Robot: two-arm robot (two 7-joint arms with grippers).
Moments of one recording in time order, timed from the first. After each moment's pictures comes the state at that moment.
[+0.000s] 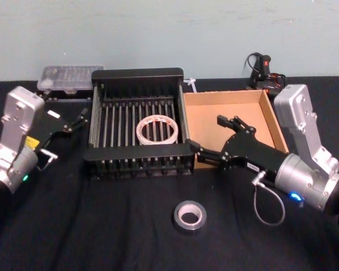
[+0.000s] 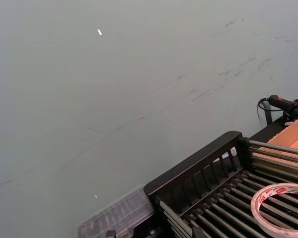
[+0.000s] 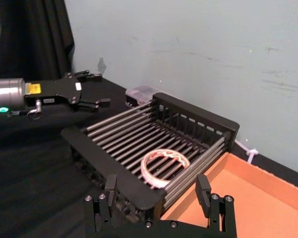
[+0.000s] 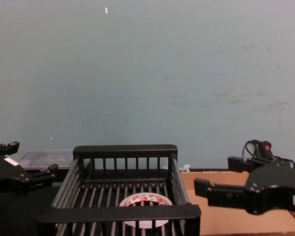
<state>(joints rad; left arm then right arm) -0.20 0.60 0.45 -1.41 -0.25 -0.12 0.03 0.08 0.48 -0.37 -1.70 0.35 0.14 0.43</state>
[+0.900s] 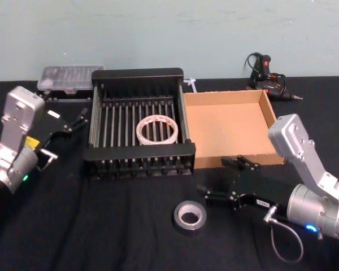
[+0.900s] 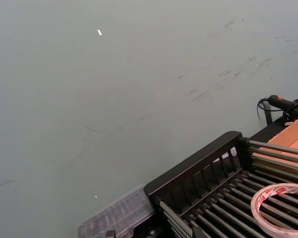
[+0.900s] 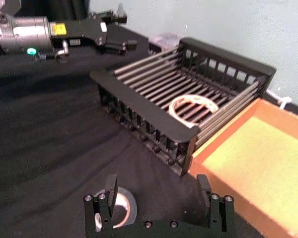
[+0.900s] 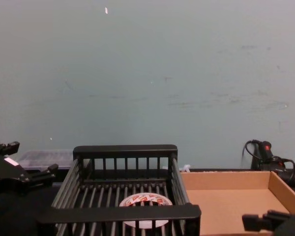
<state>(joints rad) -0.20 0.60 0.45 -1.41 -0.25 -0.12 0.03 -0.01 0.61 -0.40 -1.83 0.38 0.30 0.43</state>
